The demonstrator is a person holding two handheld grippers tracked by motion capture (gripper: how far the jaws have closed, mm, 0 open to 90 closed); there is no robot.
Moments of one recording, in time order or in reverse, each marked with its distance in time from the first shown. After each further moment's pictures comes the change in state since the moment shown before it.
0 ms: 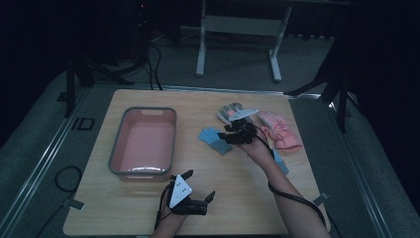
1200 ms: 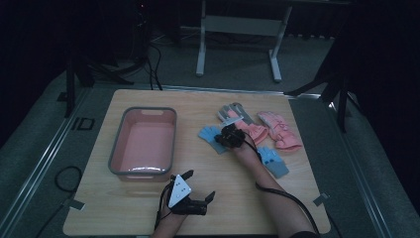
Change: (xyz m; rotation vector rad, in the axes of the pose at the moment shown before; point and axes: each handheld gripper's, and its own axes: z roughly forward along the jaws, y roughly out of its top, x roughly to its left) left arm 0.001 0.000 0.000 -0.006 -0.015 -0.017; right arm -0.007 -0.028 0.070 0.081 -0.036 0.033
